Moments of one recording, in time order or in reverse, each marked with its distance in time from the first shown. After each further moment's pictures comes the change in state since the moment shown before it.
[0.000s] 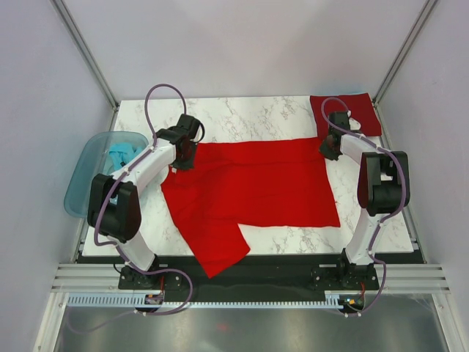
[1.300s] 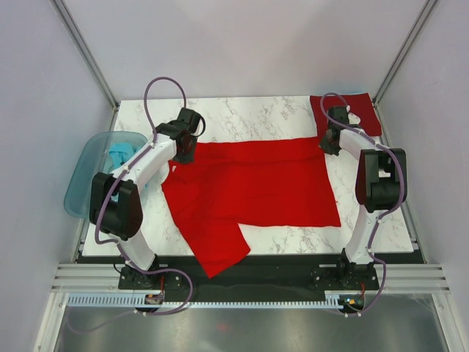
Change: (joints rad) left arm 0.000 0.023 0.085 -0.018 -0.034 0.000; right arm 0.003 0.044 0.098 -0.052 0.039 -0.028
